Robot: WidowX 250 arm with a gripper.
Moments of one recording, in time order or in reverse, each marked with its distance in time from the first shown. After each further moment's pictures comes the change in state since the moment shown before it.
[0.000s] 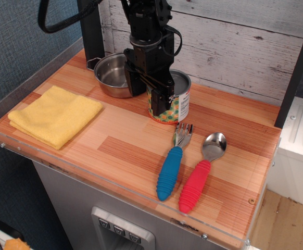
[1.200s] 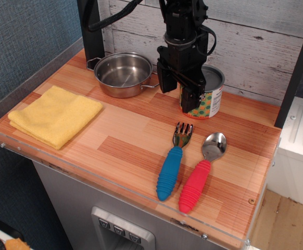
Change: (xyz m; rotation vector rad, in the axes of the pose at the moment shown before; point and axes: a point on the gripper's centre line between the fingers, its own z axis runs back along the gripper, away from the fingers) arm 0.038 -0.022 -0.010 -0.014 -0.022 -0.081
